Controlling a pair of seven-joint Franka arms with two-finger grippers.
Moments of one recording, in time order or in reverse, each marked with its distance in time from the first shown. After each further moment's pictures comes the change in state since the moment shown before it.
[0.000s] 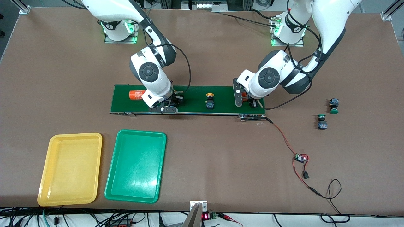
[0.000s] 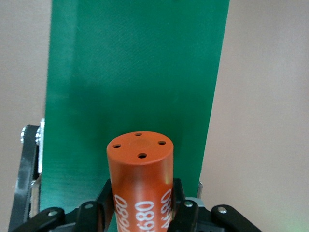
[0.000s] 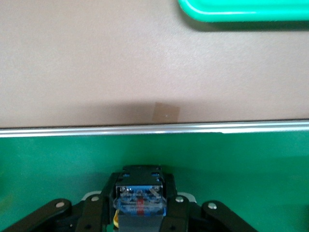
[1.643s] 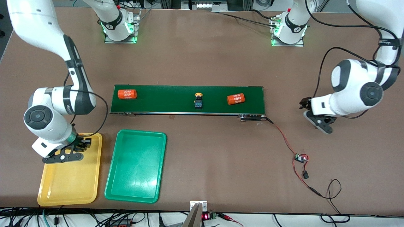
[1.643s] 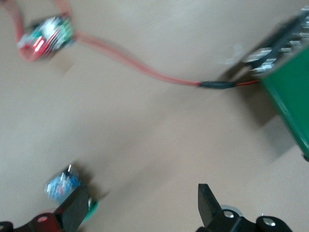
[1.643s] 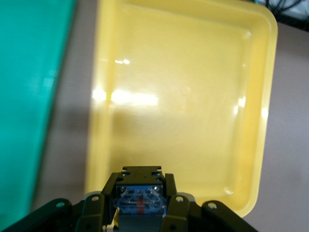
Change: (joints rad) left arm 0.002 -0.182 0.559 0.038 -0.226 -0.018 -0.184; right arm -0.435 0.194 -0.176 0.405 -0.323 -0.098 -0.599
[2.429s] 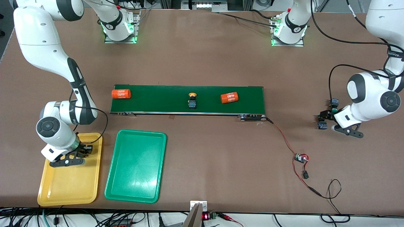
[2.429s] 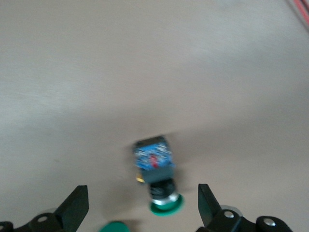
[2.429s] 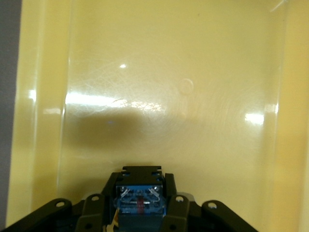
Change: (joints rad) left arm -0.005 0.151 0.219 -0.017 0.001 0.277 -0.082; right arm -0.058 0.166 0.000 0.007 -0.005 0.210 -0.005
